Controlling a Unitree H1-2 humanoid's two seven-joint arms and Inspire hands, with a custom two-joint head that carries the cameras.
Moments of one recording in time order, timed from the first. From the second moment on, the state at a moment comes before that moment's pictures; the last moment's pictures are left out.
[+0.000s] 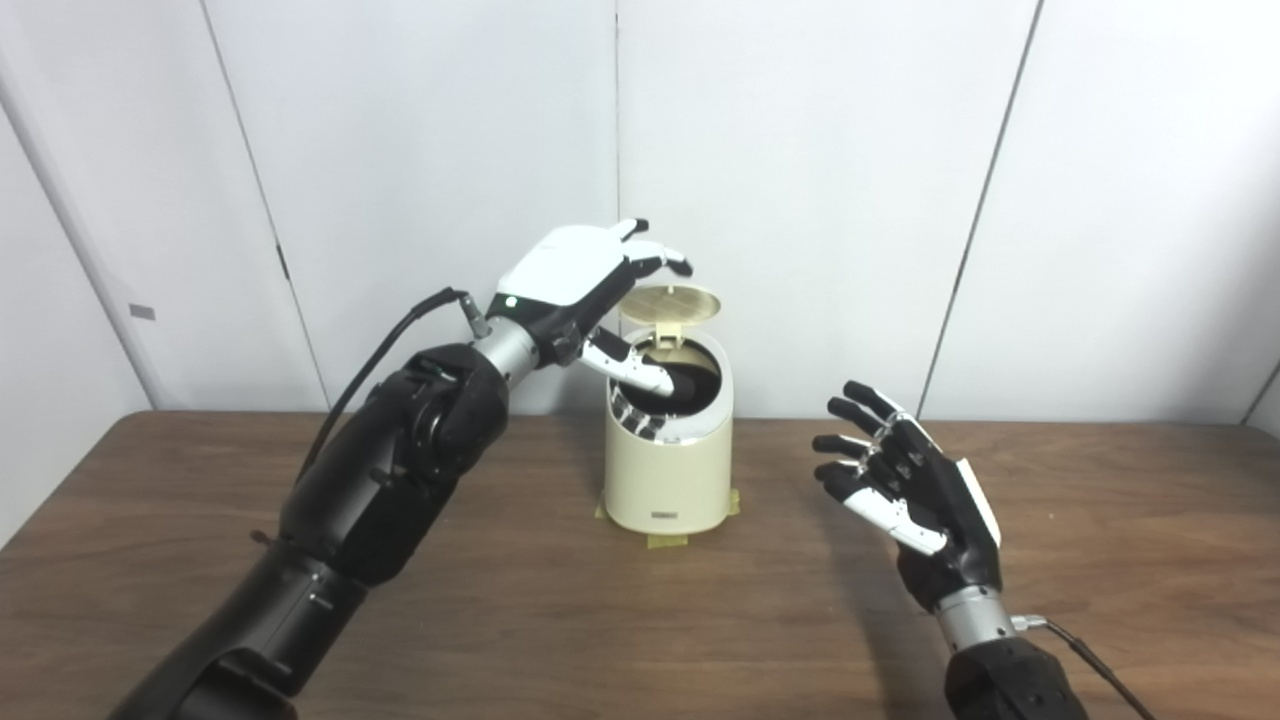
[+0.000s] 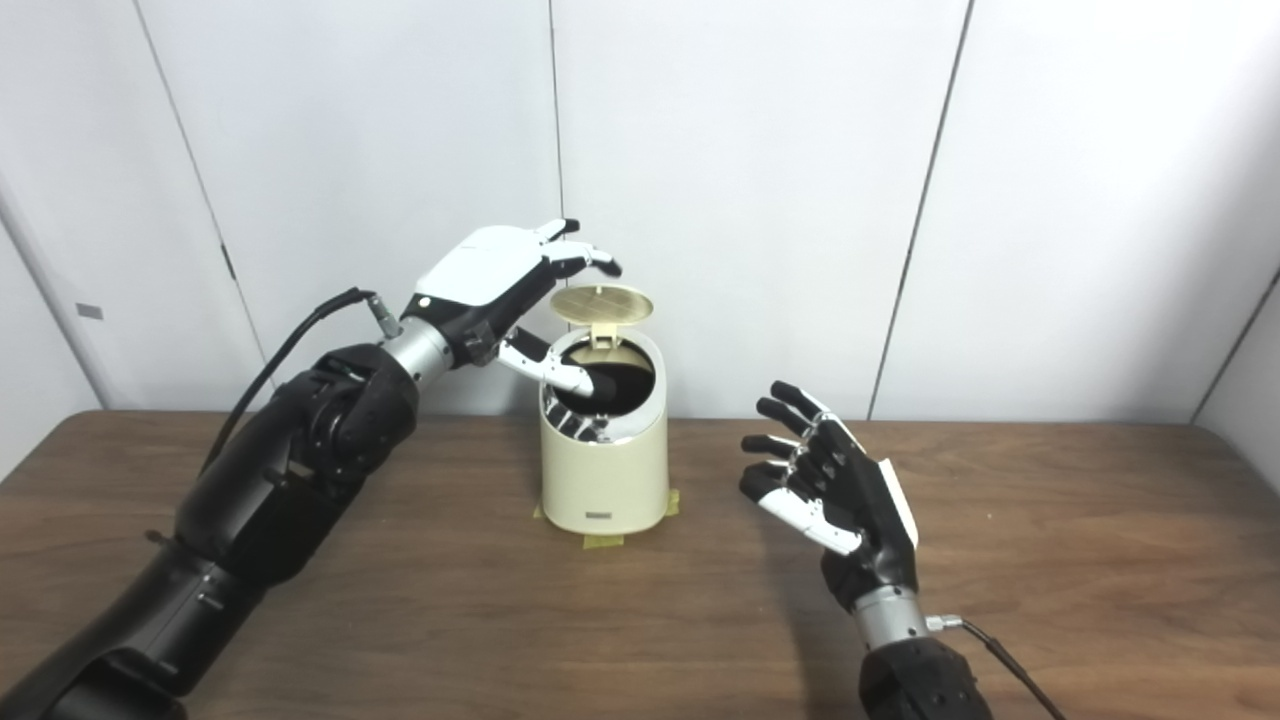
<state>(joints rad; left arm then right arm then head) -0.87 0.36 -0.39 0.23 0.70 -0.04 -0.24 -0.32 -0.05 -0.09 0.14 0.21 -0.09 0.11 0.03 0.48</state>
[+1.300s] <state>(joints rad) -0.74 0.39 -0.37 0.10 0.74 -0.08 -0.40 -0.32 -0.04 -0.06 0.11 0.14 -0.06 0.07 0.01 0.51</state>
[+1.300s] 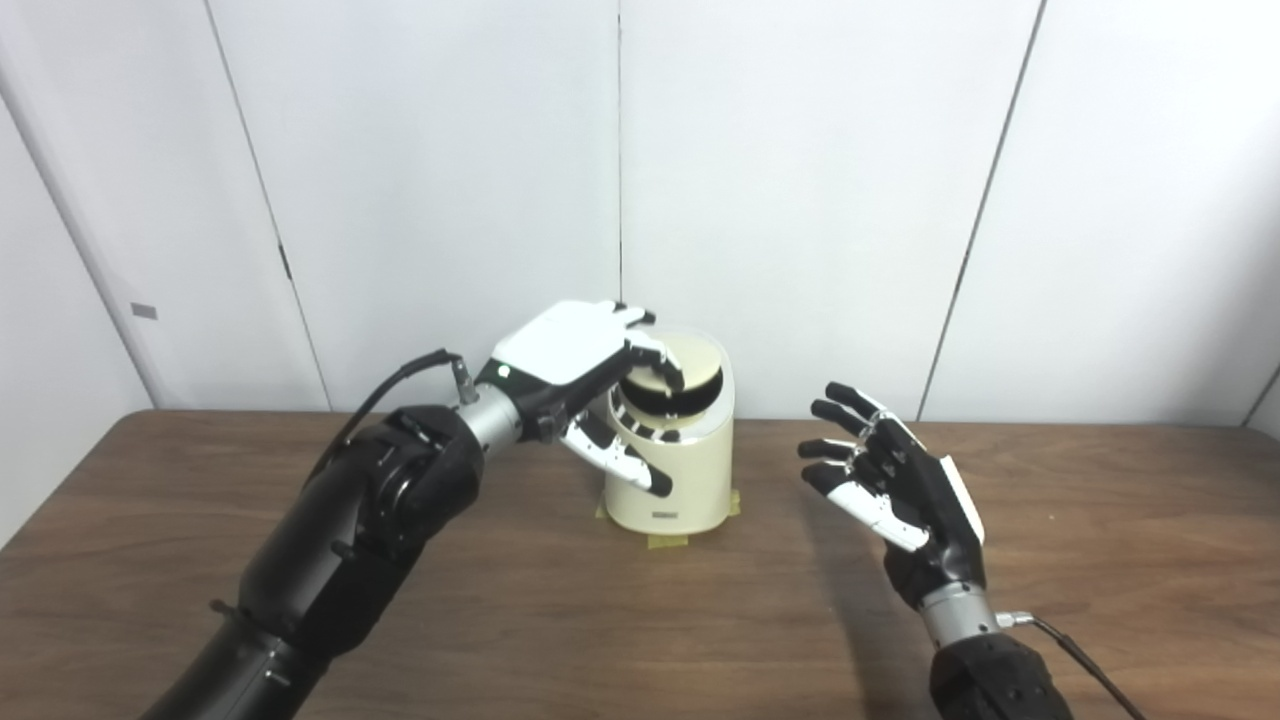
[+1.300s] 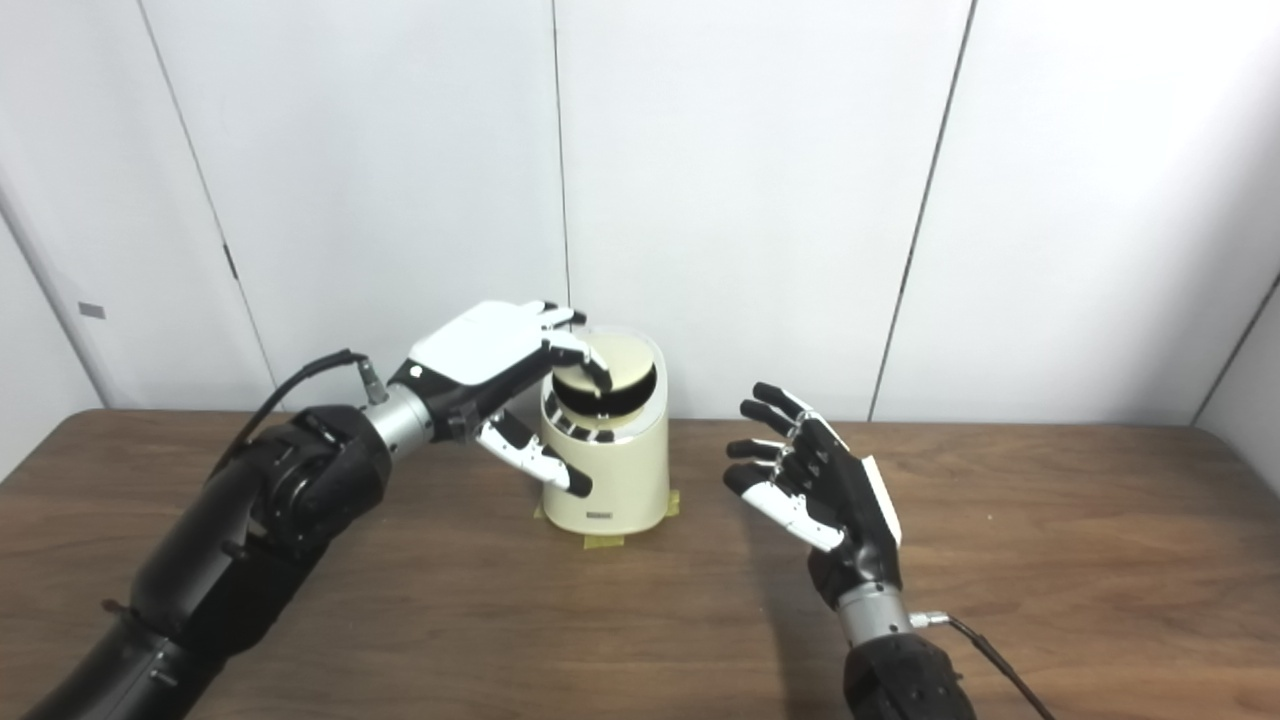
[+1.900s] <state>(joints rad) -0.71 0.38 -0.37 0.16 0.73 -0.09 -0.36 -0.32 -0.03 -0.06 0.07 0.14 -0.05 0.06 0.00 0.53</state>
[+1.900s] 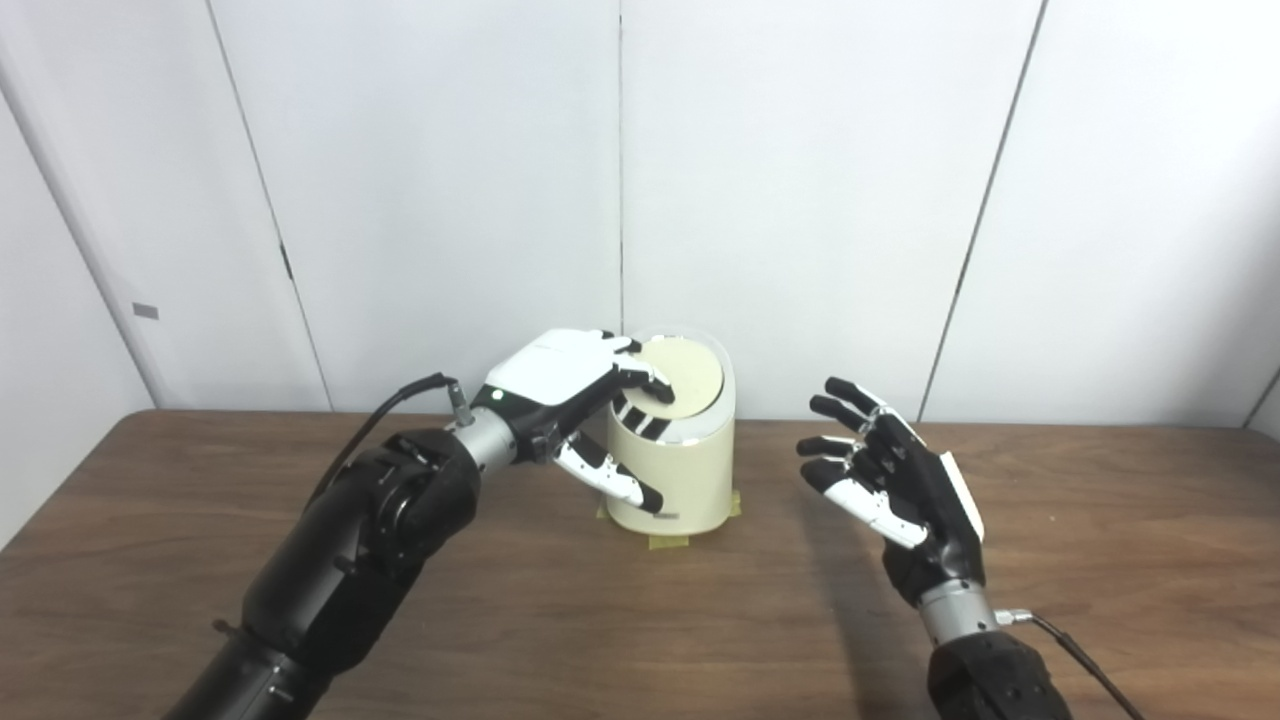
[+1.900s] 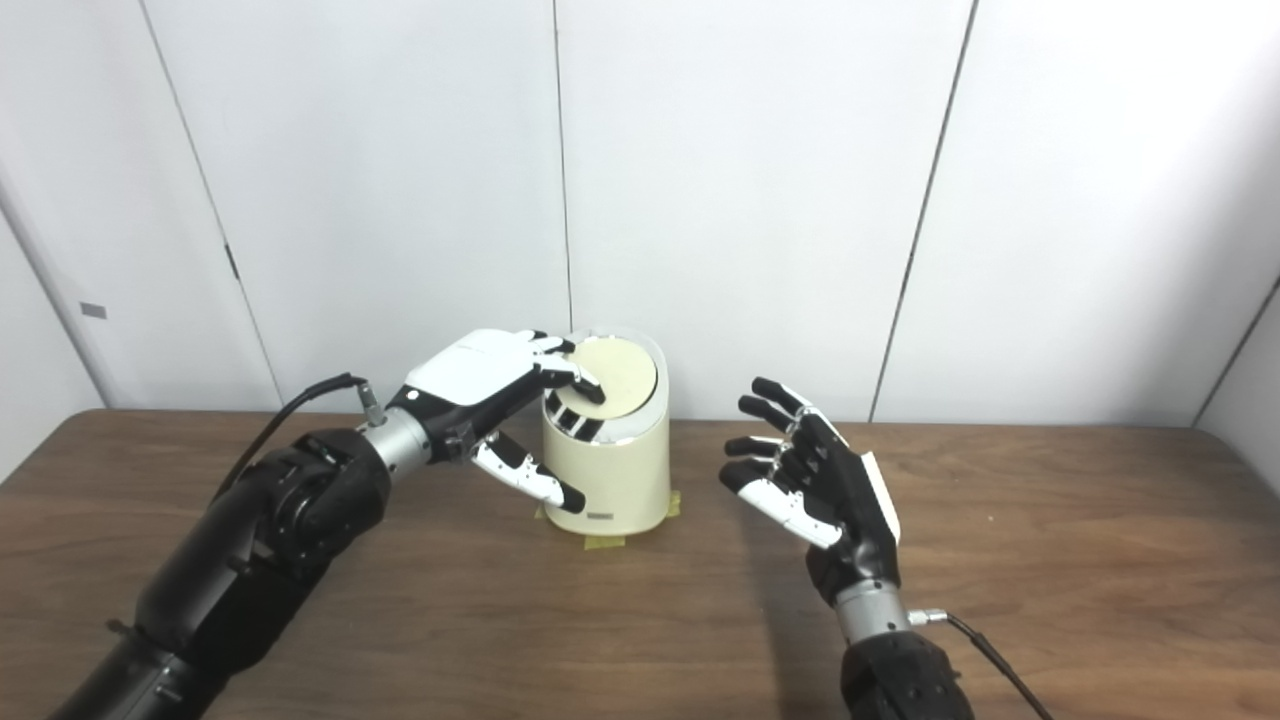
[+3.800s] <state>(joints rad) -0.26 0.20 0.12 0.05 -0.06 -0.05 -0.21 -0.30 -0.04 -0.07 0.07 0.15 -0.04 0.06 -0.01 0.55</state>
